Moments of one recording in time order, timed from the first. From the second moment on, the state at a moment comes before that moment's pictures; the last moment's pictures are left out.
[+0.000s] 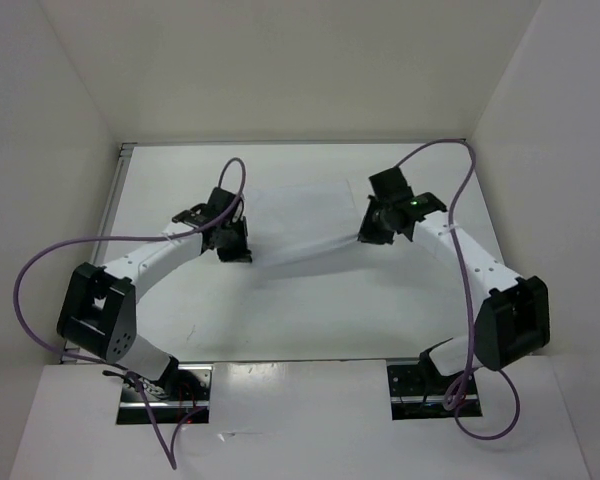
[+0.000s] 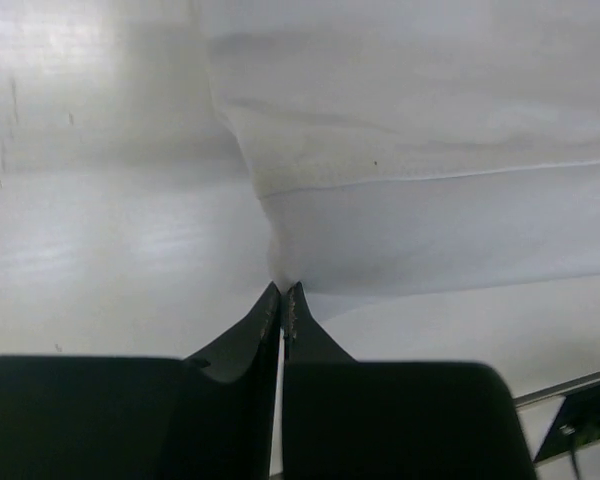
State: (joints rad) left arm -0.42 1.51 1.02 -0.59 0.07 -0.55; right arm 0.42 1.44 1.17 -0.76 0.05 0.72
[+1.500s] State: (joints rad) left arm -0.34 1.59 1.07 -0.55 0.24 -0.63; right arm 0.34 1.47 1.08 -0.80 -0.12 0.62
